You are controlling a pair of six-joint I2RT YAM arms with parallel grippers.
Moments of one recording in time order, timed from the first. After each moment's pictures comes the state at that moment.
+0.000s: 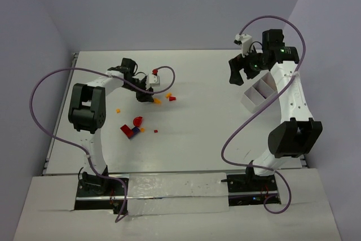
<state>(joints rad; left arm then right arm) -0.24 2.07 1.49 -0.63 0.79 1.14 -0.04 1.59 1.74 -1.12 -0.50 -0.55</state>
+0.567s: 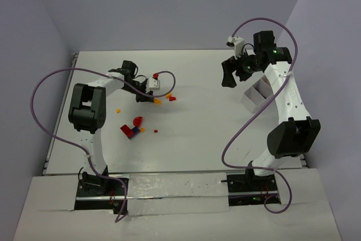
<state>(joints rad) -0.24 2.07 1.45 -0.63 0.79 1.24 0.04 1.59 1.71 -1.12 -0.53 -0.49</state>
